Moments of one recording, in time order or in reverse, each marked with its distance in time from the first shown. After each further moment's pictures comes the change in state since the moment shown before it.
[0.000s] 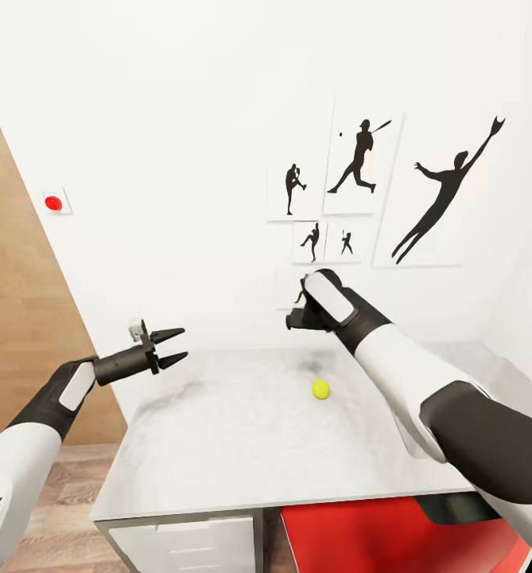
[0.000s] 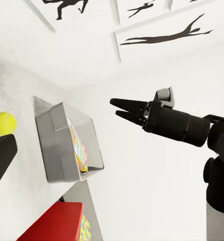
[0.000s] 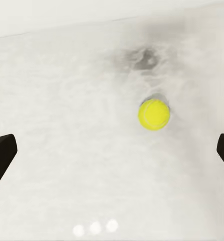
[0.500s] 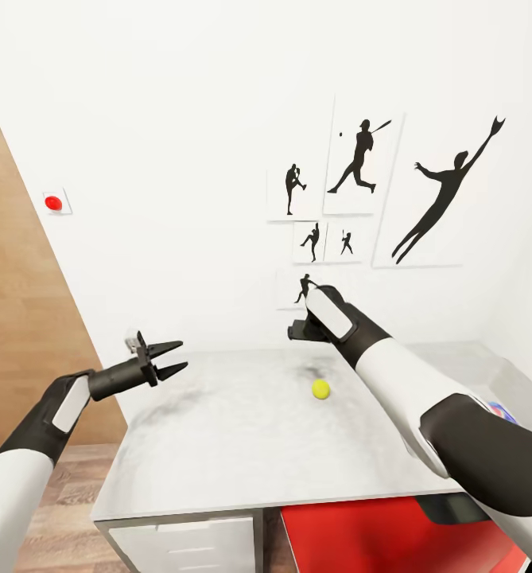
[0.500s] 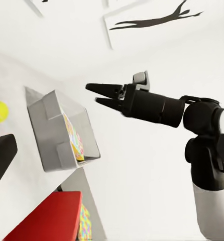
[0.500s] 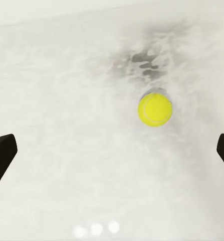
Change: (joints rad) left arm 0.120 0.005 -0.002 -0.151 -0.001 0.006 -0.064; right arm 0.058 -0.009 0.002 0.018 0.081 -0.052 0.088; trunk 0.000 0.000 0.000
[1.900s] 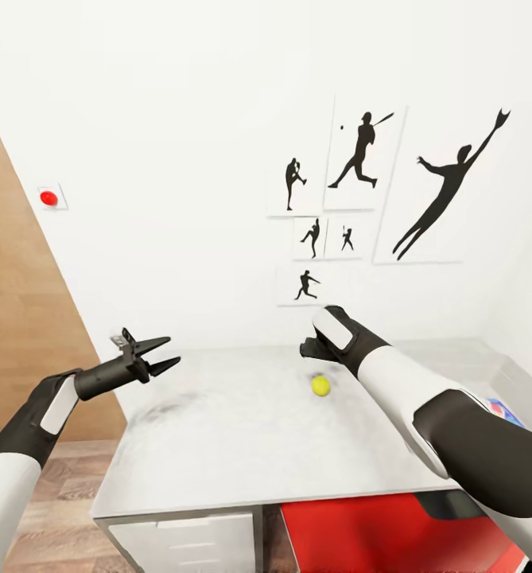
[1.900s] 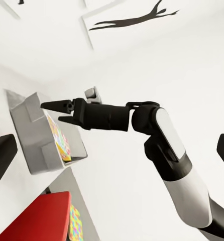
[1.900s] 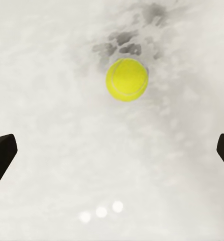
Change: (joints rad) left arm 0.015 0.038 -0.004 -0.037 0.001 0.002 -0.118; right arm 0.000 0.001 0.011 0.224 0.003 -0.131 0.059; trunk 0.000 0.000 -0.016
